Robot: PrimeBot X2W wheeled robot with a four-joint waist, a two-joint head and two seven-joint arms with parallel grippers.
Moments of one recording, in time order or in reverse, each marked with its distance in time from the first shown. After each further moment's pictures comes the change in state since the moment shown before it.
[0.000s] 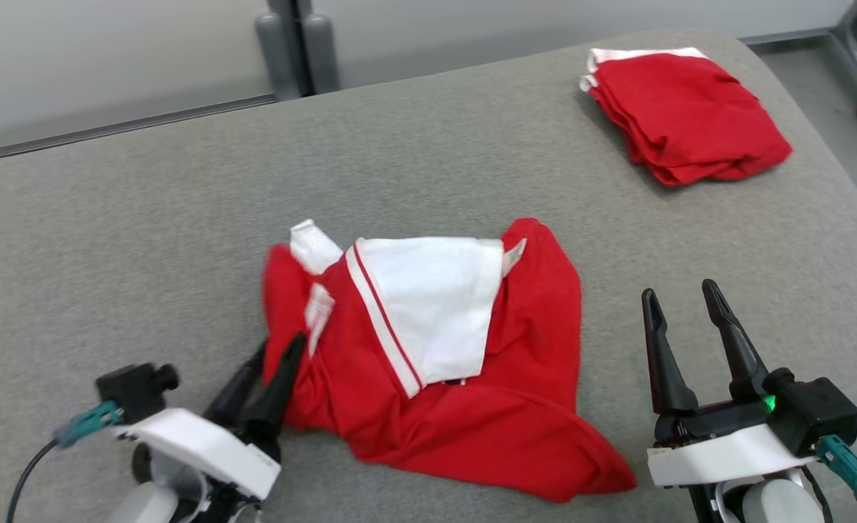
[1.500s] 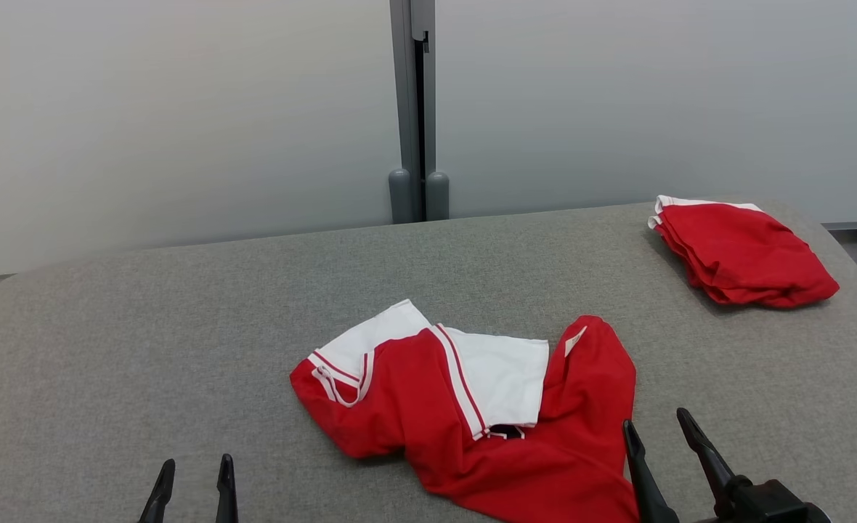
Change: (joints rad) left arm 0.445 -0.302 0.545 -0.073 0.936 0.122 -0.176; right arm 0.207 0.000 0.026 0.088 -0.077 0.000 0.000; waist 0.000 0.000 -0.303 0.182
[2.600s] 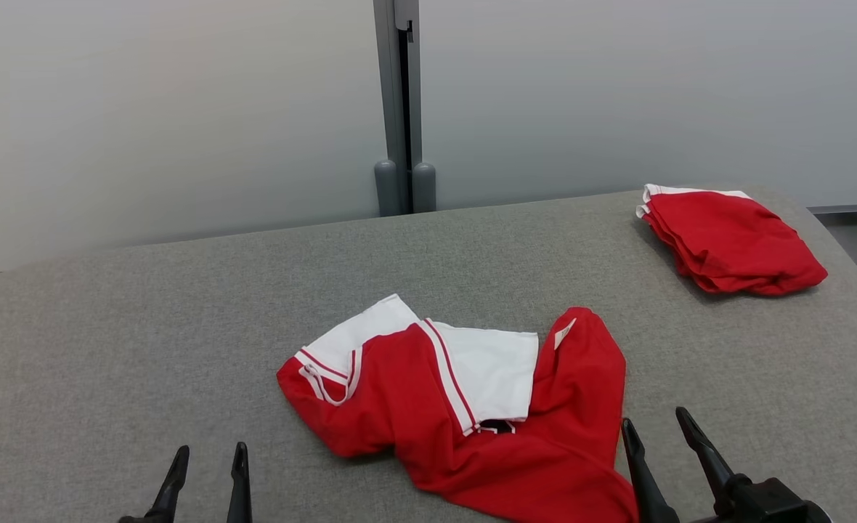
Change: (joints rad) left arm -0.027 0.000 -0.031 0.018 0.015 0.006 0.000; right arm -0.006 0.000 0.002 0.009 0.002 0.000 0.000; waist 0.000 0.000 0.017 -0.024
